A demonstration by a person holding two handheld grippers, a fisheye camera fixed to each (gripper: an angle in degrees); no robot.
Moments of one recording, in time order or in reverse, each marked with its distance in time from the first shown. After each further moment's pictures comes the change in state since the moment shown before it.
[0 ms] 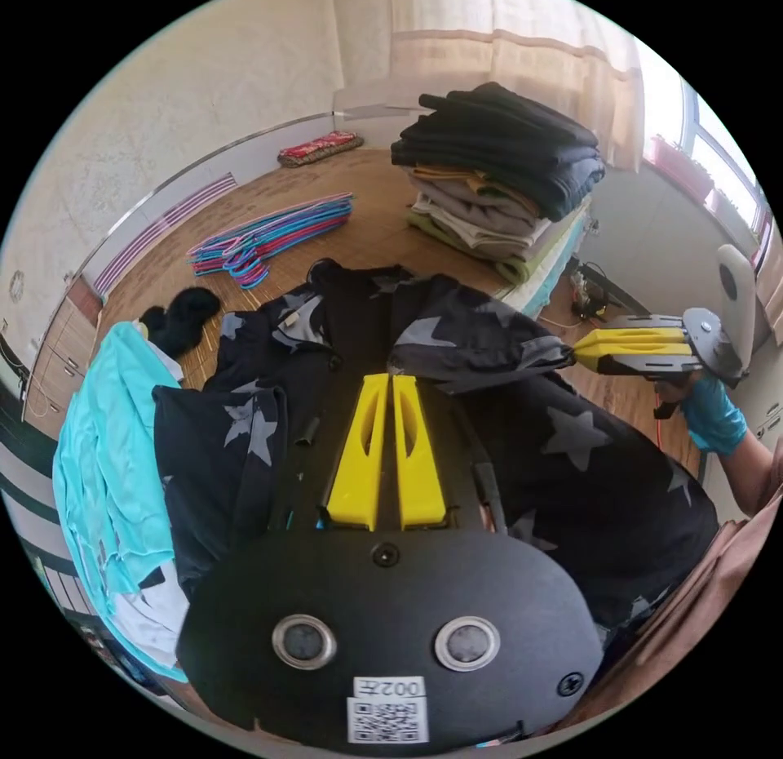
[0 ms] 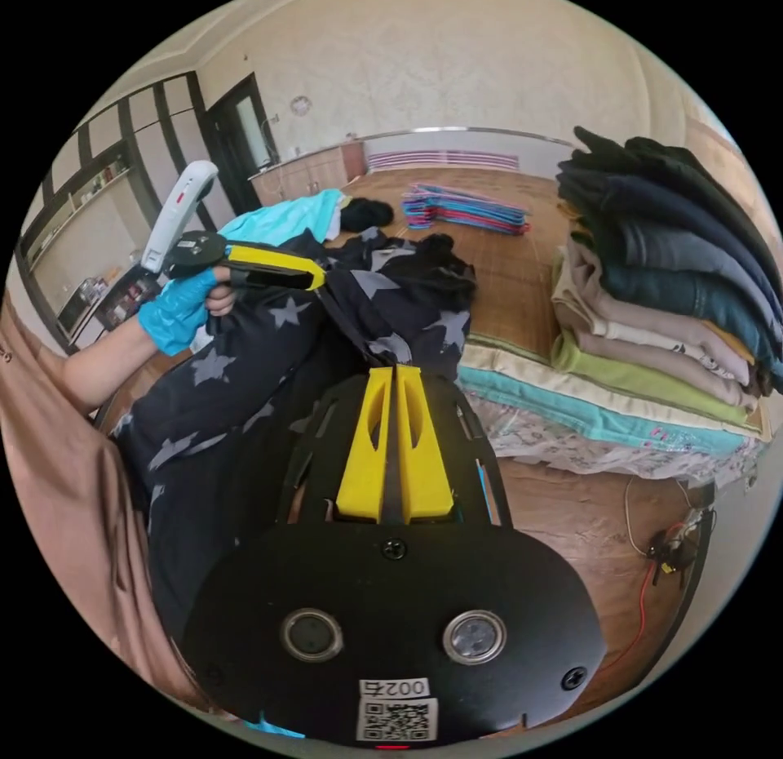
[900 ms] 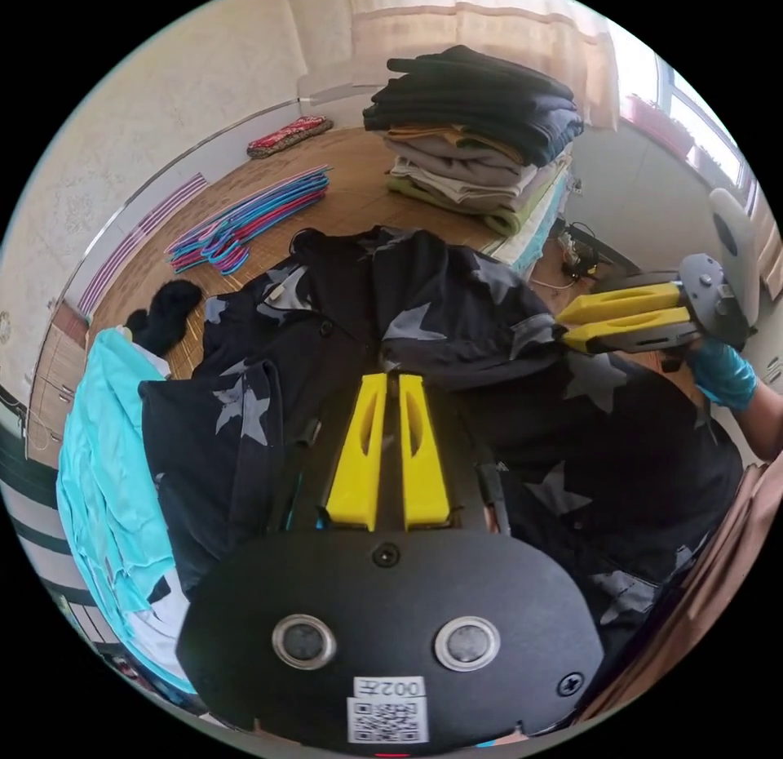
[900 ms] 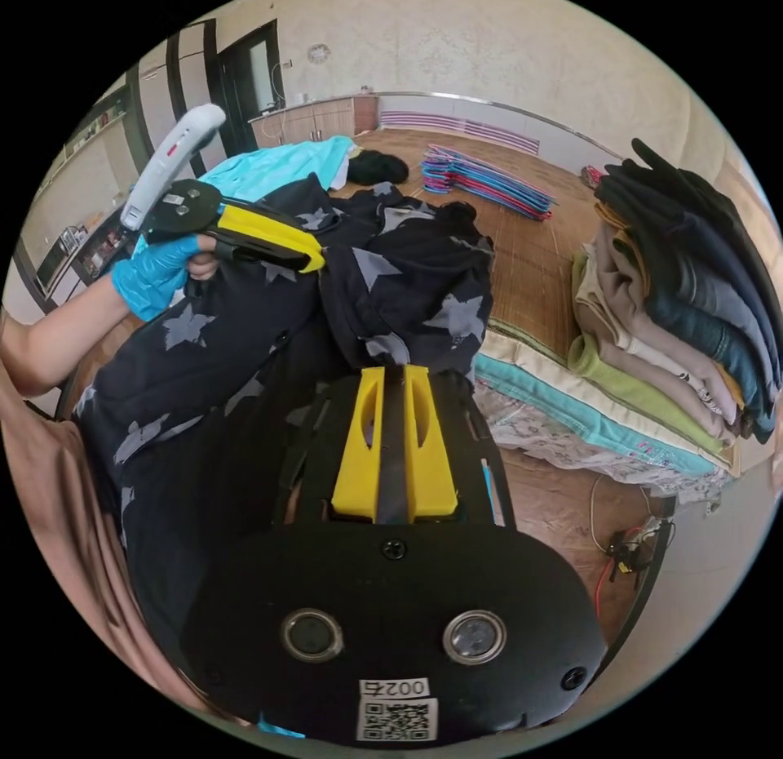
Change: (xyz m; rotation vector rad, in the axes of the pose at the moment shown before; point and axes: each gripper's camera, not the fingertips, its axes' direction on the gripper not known) left arm -0.011 0.061 0.009 -0.004 0.028 0.064; right arm -0.048 -0.004 0.038 -0.114 0.158 -0.077
